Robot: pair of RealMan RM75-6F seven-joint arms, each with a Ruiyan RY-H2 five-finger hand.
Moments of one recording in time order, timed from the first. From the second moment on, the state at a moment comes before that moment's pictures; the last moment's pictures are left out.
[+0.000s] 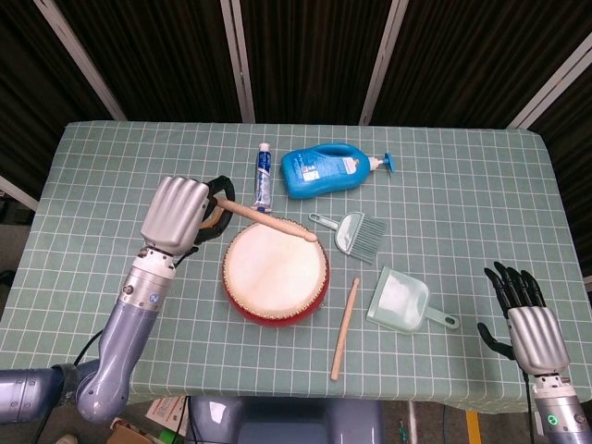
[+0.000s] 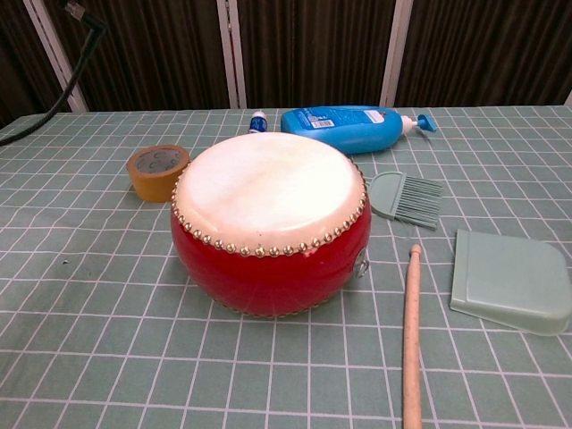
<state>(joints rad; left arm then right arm) -0.86 -1.29 -0.41 -2.07 0.89 1.34 0.65 0.11 -1.14 0.03 -1.61 -1.58 1.47 0.01</state>
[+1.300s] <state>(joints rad) -0.64 -1.07 -0.08 -2.08 0.89 1.25 0.58 0.10 -1.14 0.03 -1.62 -1.57 1.46 0.00</state>
